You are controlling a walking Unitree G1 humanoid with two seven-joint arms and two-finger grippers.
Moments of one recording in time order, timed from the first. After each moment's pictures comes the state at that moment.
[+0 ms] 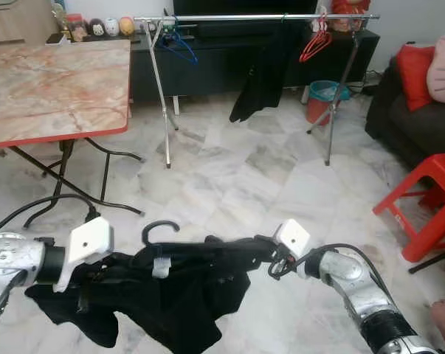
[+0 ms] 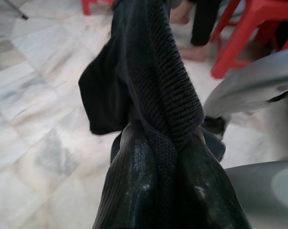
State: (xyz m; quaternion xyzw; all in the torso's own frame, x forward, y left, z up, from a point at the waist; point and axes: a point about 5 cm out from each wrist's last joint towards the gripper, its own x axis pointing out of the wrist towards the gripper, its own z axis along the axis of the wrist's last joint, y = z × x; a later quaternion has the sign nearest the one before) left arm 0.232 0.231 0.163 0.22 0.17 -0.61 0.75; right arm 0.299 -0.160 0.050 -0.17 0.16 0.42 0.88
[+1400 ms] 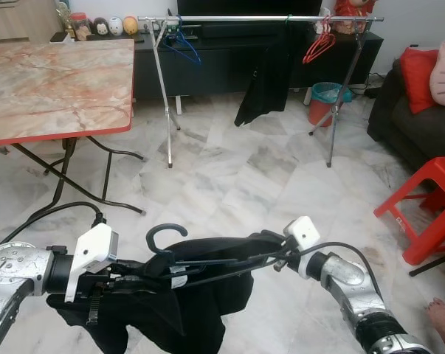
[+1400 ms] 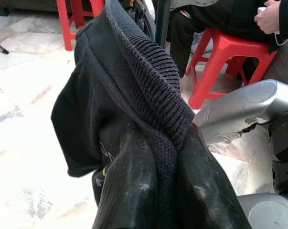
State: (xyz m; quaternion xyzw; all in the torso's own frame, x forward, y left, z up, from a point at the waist) left arm 0.224 0.213 0.159 0.17 0.13 -0.64 0.74; right arm 0.302 -0.168 0.041 -0.04 0.14 0.35 0.93
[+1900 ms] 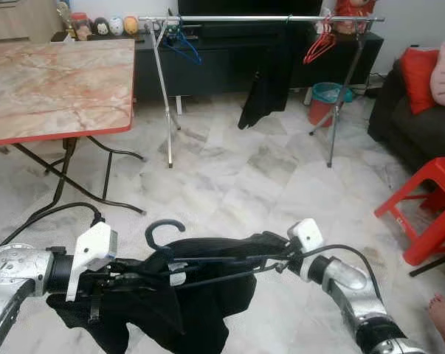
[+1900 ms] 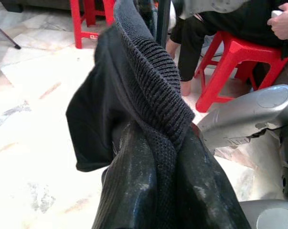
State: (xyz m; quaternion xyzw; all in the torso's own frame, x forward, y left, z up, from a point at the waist) left arm 0.229 0.216 0.156 0.16 0.13 -0.62 0.76; right arm 0.292 -0.170 0.030 -0.02 0.15 0.34 0.93
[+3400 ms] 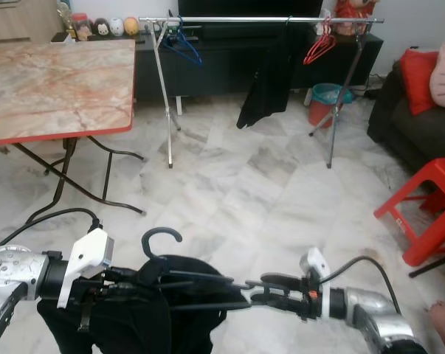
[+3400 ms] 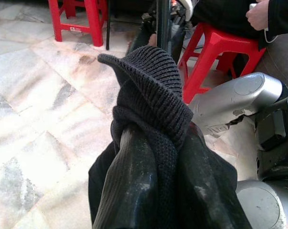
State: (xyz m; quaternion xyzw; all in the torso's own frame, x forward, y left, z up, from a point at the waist) left arm 0.221 0.221 0.154 0.16 0.15 -0.65 0.73; right arm 0.238 -0.185 0.016 0.14 0.28 0.54 0.78
